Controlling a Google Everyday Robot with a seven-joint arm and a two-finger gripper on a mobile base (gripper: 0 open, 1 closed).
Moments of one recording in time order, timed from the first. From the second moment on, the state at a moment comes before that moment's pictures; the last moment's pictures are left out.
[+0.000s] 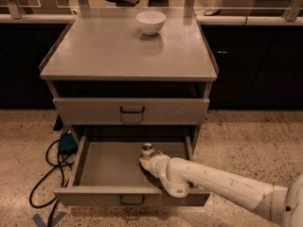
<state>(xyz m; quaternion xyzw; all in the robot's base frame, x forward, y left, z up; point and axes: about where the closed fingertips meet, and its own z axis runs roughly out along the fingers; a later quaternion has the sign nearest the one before) 0.627 -0.002 0.395 -0.21 0.88 0.12 0.42</state>
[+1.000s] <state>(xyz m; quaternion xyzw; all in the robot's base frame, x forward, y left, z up) 0.627 -0.002 0.395 -0.21 0.88 0.12 0.42</state>
